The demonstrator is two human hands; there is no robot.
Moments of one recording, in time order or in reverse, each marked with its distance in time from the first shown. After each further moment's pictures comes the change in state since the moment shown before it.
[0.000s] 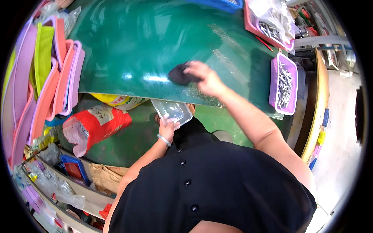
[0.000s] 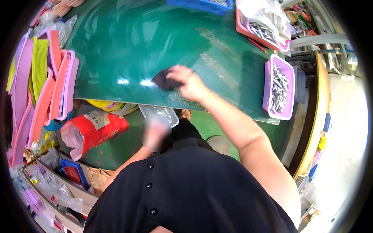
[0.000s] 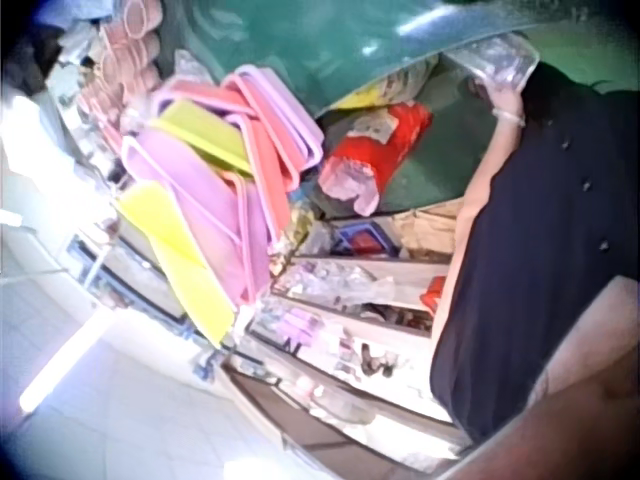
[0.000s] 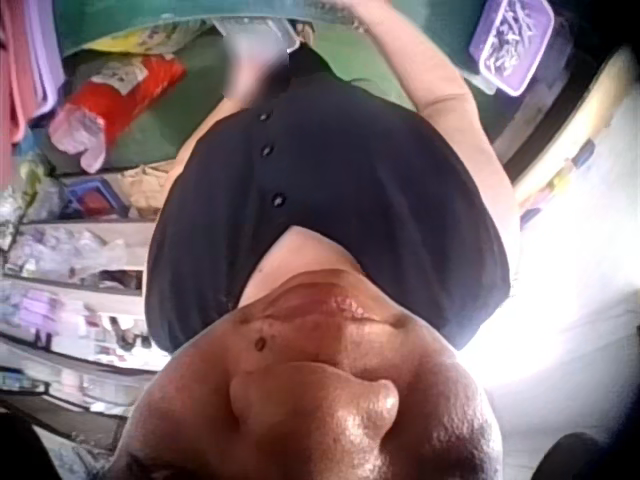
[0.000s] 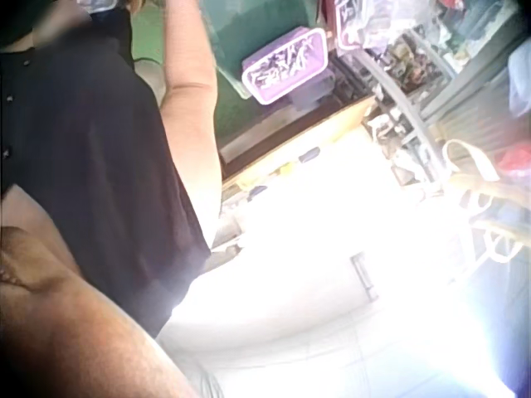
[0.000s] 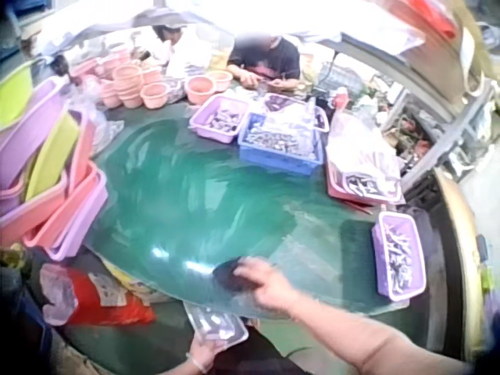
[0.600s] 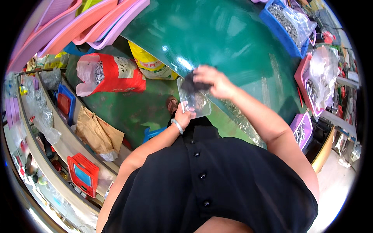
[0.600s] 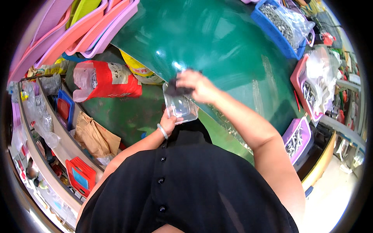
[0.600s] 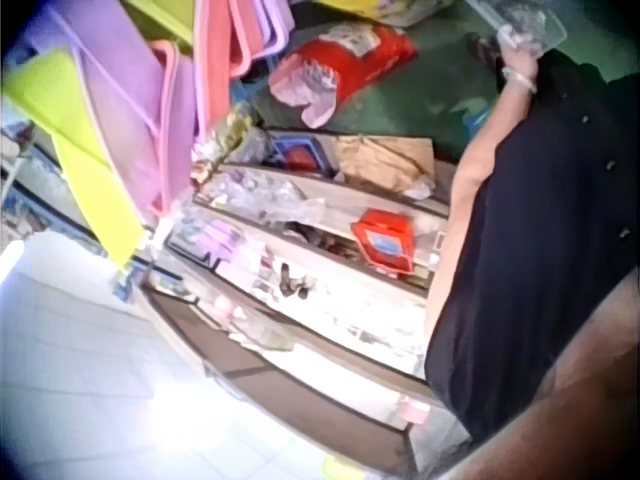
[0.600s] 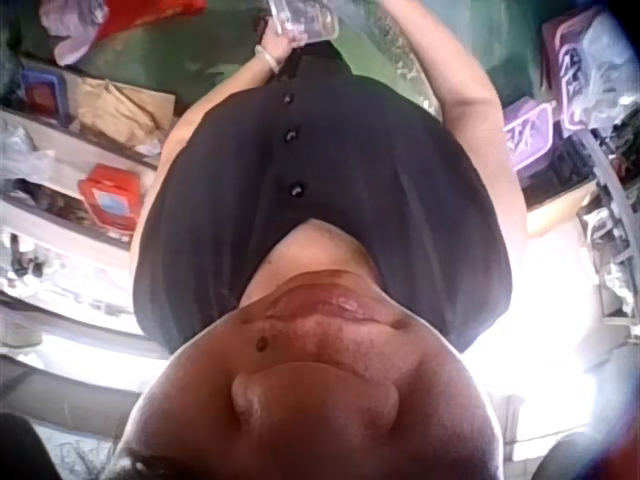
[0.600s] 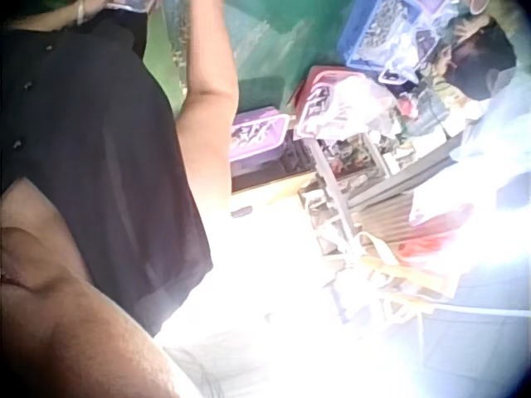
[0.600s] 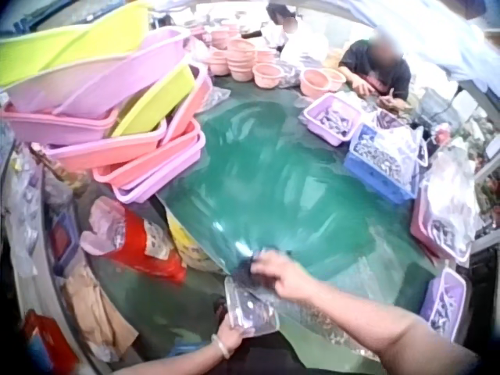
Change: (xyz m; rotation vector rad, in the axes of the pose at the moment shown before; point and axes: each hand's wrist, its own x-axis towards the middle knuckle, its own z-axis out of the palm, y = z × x) left_hand 0.017 0.112 0.032 -0.369 0.581 -0.499; right_hand 0.073 -0.023 0.080 0.241 -0.530 -0.442
